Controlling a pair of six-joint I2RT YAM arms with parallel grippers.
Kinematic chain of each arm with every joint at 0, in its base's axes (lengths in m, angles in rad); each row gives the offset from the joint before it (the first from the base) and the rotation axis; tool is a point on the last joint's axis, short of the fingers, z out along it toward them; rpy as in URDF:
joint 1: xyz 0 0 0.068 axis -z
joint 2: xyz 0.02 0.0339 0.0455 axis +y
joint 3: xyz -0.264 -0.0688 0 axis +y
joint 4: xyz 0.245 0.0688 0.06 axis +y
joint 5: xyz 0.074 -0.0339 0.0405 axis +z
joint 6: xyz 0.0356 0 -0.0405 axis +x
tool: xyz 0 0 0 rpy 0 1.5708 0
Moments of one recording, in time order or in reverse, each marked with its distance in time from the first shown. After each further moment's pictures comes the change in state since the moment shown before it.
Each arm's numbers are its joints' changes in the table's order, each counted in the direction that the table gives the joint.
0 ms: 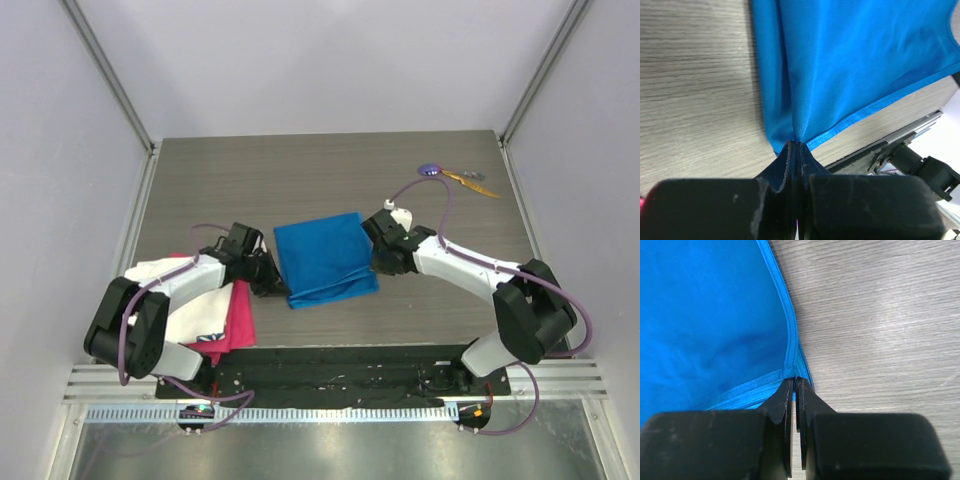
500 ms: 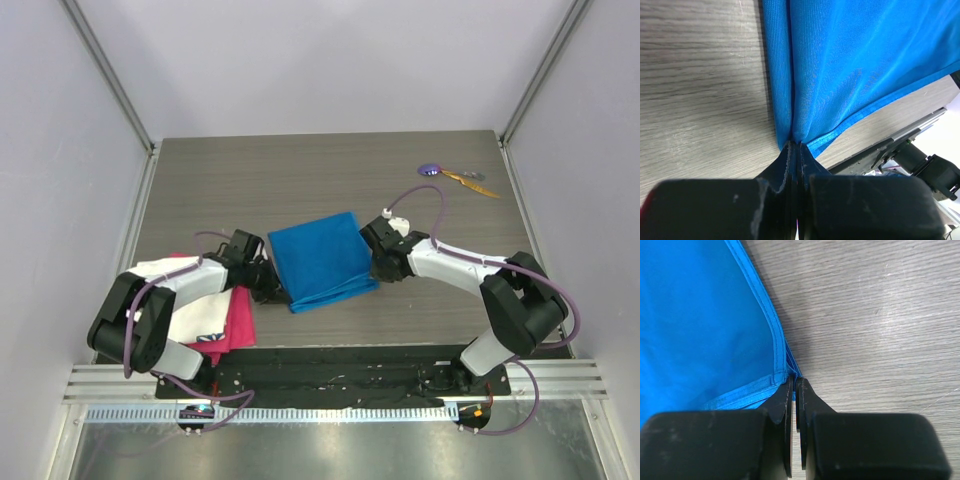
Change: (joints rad) left arm 0.005 0.037 0.062 -0.058 -0.026 -0.019; right arm 0.000 0.057 0.051 -0.054 0.024 0.004
